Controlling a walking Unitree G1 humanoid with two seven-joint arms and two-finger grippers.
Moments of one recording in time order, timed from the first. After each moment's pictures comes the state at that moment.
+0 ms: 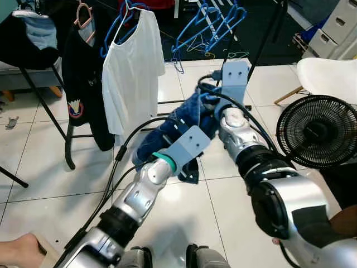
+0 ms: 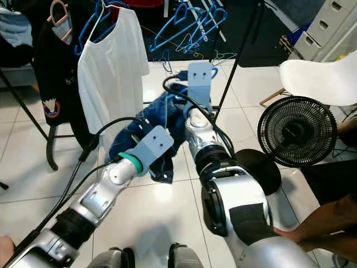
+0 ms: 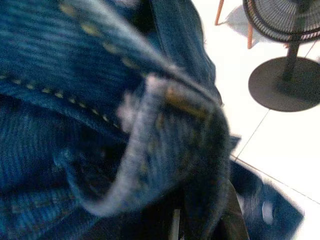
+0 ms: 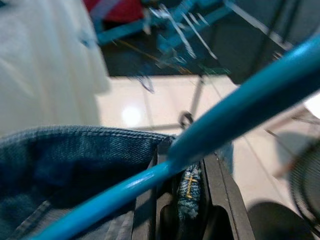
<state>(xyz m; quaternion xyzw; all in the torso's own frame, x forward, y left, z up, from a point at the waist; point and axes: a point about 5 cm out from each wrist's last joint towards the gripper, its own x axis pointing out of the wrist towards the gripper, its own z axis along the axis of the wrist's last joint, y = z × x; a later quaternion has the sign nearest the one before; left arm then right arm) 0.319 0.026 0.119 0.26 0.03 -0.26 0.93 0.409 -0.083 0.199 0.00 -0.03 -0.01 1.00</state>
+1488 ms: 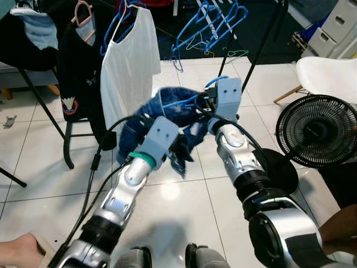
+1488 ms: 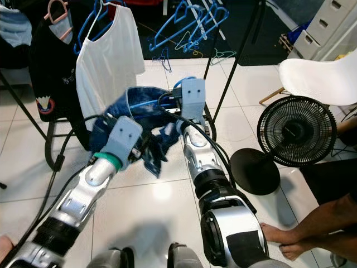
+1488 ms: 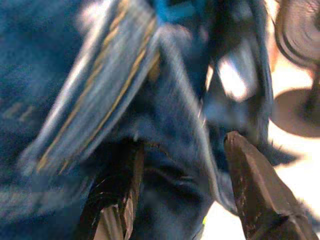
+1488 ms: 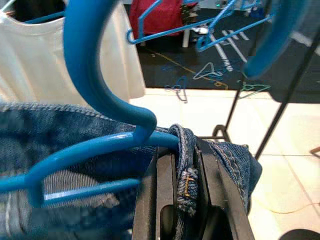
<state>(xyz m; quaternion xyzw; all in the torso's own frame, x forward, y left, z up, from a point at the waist) 0.308 0.083 0.115 0.23 -0.02 -0.22 0.95 0.390 -0.109 0.169 0.00 -0.05 0.04 1.00</state>
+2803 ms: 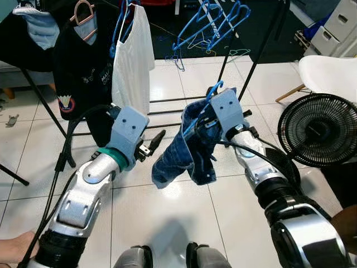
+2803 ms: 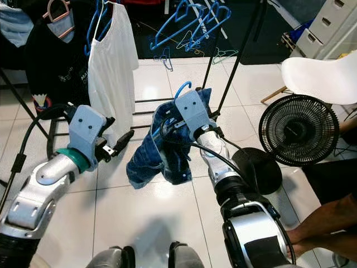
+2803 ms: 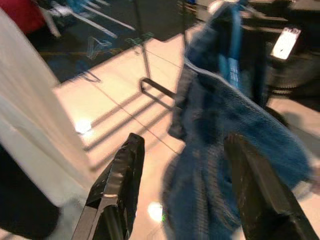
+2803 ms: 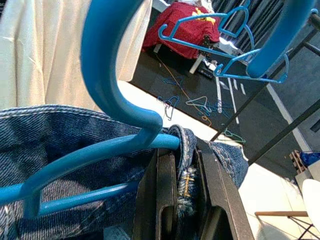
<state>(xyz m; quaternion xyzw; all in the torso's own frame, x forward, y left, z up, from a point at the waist) 0.288 0.127 0.167 0.11 0.01 -0.27 0.96 0.378 -0.127 0.157 -0.22 -0.10 0.12 0.96</state>
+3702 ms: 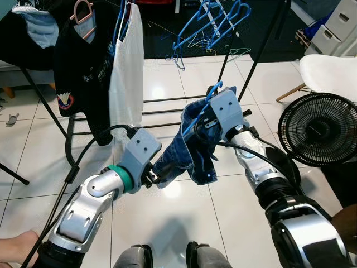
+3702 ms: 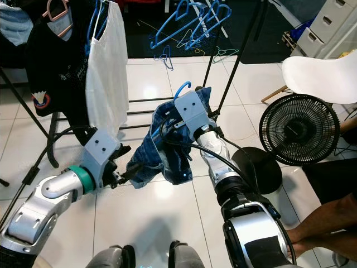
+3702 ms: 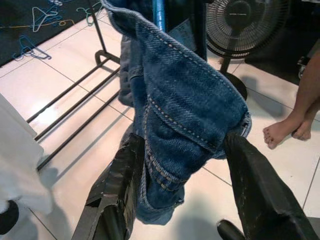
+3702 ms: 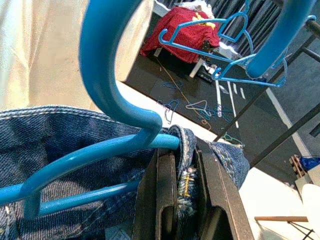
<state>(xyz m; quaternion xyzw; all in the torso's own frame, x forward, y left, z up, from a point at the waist) 0.273 0.111 0.143 0.13 0.08 -0.34 0.93 0.377 -0.126 0.160 -0.22 -0.11 0.12 0.96</state>
